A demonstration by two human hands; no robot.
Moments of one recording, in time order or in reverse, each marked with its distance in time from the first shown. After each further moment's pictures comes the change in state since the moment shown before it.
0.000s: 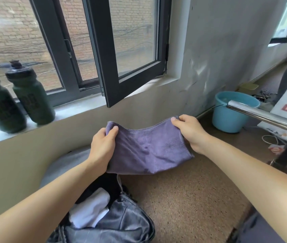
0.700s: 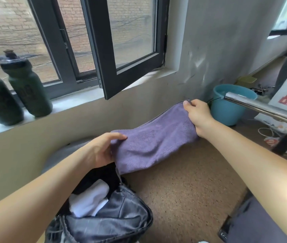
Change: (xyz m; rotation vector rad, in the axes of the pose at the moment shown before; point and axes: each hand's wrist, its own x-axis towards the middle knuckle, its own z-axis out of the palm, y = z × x) left_hand 0.011 -0.019 -0.012 -0.210 -0.475 -0.554; right_hand 0.017 -0.004 -0.023 0.016 0.223 -0.002
